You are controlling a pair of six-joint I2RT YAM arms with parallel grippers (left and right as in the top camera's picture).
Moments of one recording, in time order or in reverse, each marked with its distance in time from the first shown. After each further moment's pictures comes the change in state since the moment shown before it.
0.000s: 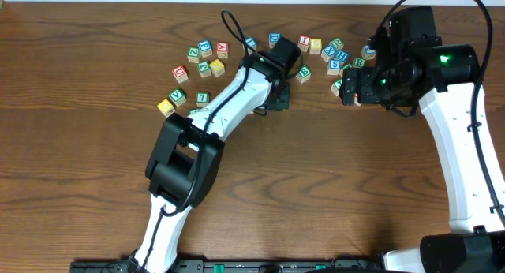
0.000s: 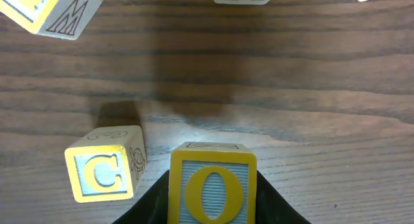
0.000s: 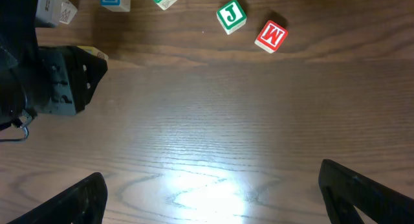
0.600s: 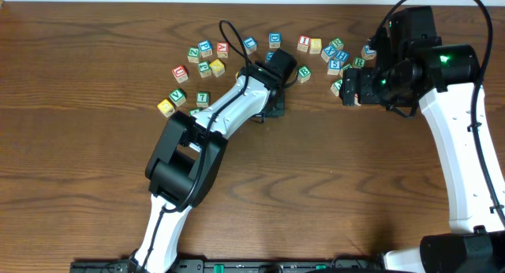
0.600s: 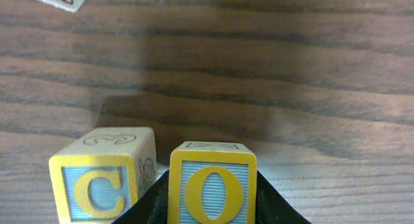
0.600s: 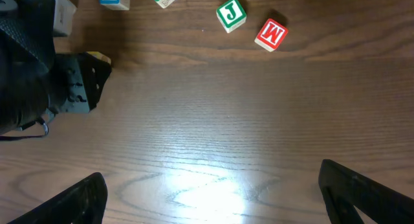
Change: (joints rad) left arm 0.000 0.000 -0.119 0.104 -0.041 -0.037; right arm 0.000 0.000 0.000 -0.004 0.000 0.000
